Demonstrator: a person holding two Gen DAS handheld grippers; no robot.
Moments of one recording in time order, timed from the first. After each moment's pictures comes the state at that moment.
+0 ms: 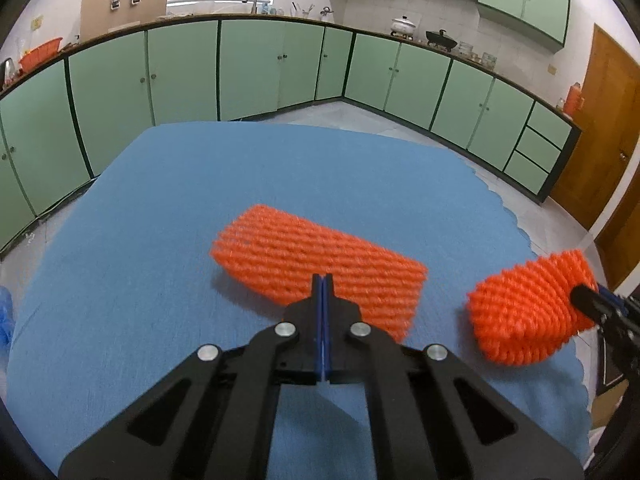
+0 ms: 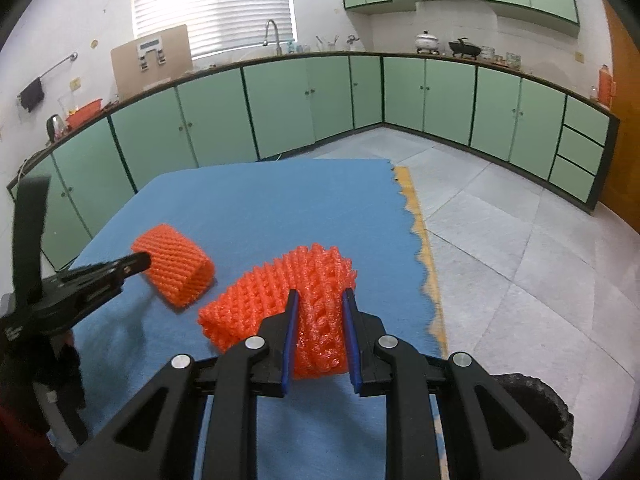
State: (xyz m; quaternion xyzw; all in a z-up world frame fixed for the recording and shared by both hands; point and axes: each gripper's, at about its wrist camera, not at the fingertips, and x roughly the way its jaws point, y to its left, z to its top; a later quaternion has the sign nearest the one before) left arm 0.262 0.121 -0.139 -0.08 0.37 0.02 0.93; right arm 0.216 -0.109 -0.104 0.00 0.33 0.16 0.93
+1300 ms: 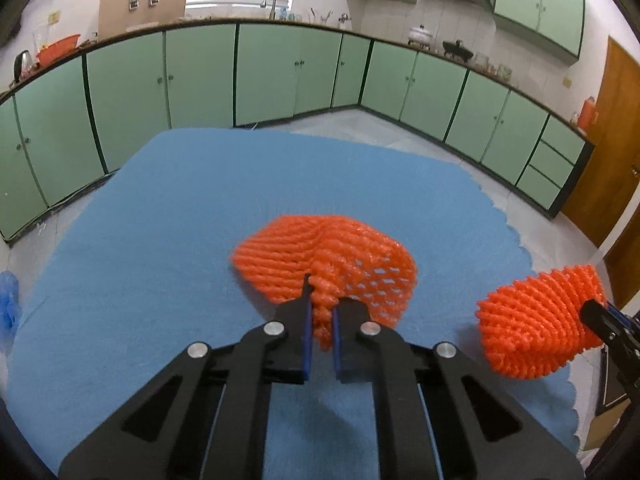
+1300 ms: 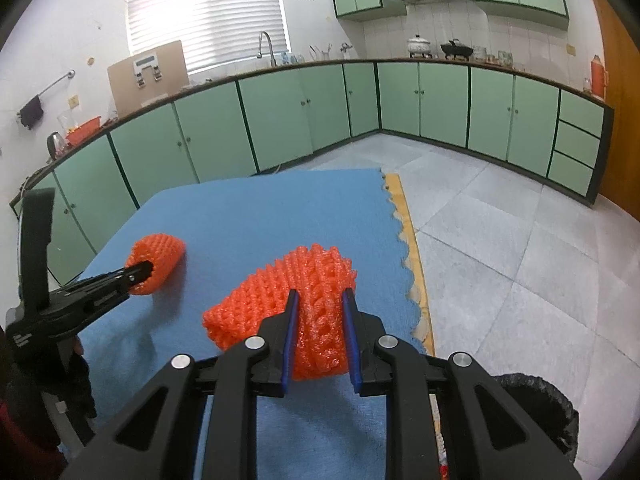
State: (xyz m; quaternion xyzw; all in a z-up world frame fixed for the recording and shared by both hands) left arm 0.260 0.108 -0.122 -0.09 0.35 0.05 0.93; right arm 0.209 -0.125 -0.095 0.02 0.31 0.16 0.93
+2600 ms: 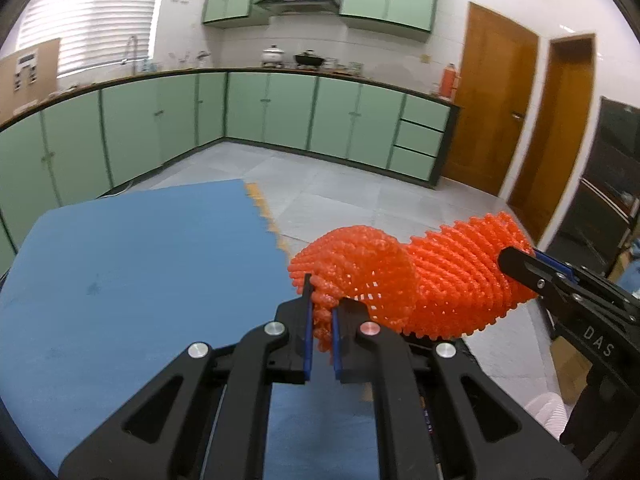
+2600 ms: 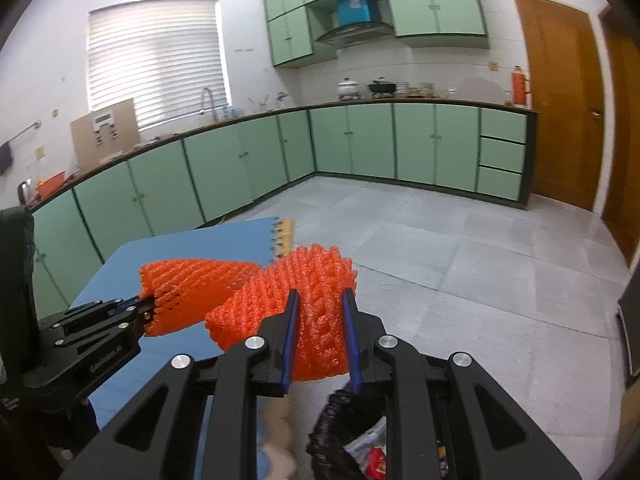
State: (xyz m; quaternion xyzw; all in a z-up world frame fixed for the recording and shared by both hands) left arm 0.169 -0.112 -0.081 -0.02 0.29 -0.17 0.94; right arm 0.103 -0.269 -0.043 0.07 0.25 0.04 0.97
